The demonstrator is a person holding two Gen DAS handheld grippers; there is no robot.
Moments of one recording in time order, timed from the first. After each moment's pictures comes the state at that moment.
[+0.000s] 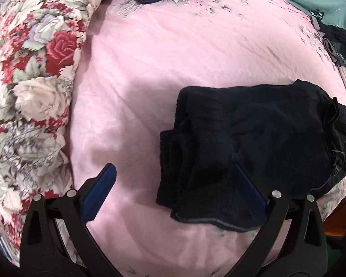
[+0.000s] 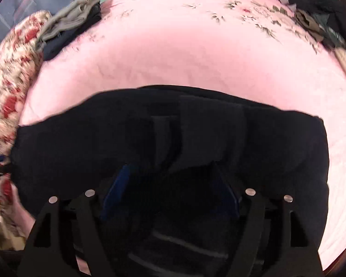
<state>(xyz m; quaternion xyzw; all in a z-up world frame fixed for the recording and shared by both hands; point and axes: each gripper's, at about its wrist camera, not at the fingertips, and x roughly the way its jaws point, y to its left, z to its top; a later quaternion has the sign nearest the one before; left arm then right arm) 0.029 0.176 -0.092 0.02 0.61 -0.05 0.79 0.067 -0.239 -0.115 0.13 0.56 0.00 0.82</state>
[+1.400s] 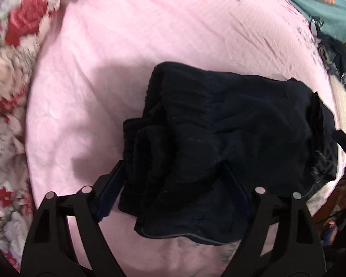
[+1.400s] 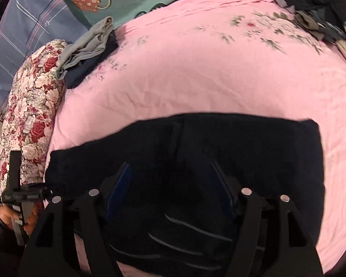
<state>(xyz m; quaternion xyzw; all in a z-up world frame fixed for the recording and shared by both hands) 0.044 0.159 -0.127 -0.05 0.64 -0.08 0.76 0.061 -0.239 -0.084 0.18 0.52 0.02 0.83</state>
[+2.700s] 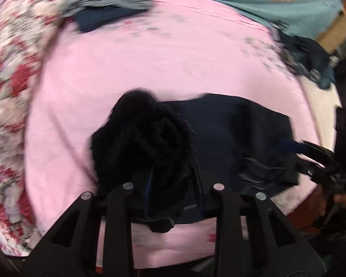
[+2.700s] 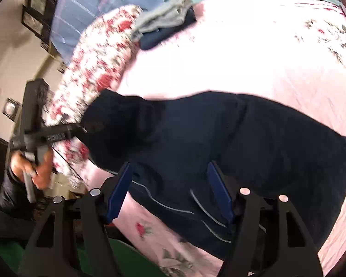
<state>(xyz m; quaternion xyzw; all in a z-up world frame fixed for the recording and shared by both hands) 0.002 0.026 -0.014 -0.04 0.58 -0.13 0.80 0.055 -0.228 -0.067 0.17 0.53 0.28 0.79</state>
